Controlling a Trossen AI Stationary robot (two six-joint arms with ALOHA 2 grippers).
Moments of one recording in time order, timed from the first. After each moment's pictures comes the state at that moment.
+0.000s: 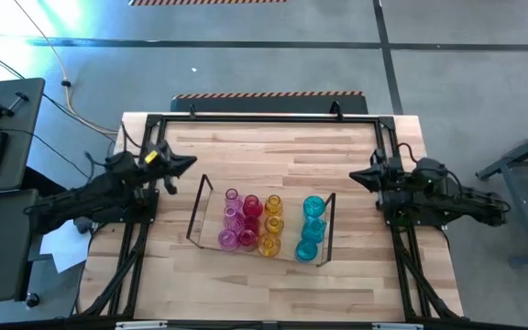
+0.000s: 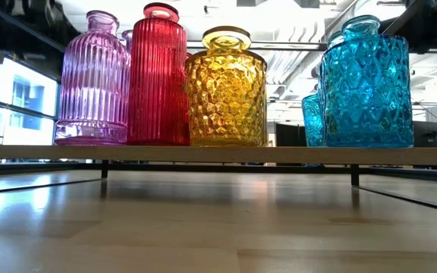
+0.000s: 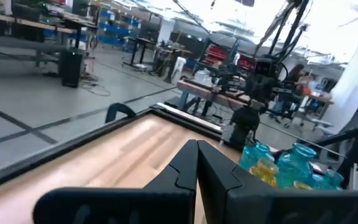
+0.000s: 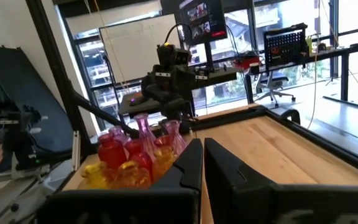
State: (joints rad) left arm 0.38 0.11 0.20 -0.03 0.04 -0.28; right arm -0.18 0.01 0.22 -0.12 -0.11 0.20
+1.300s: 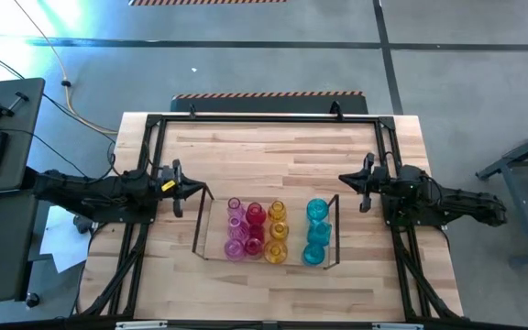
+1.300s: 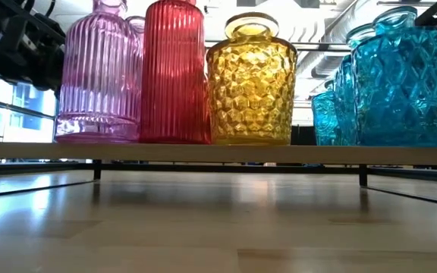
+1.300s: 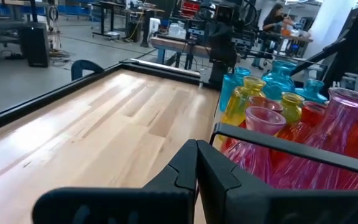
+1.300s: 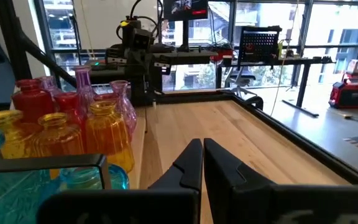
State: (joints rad) left arm -0.07 0.14 0.01 0.04 -0.24 -0.17; right arm -0.18 0.01 0.01 0.01 -0.01 -0.02
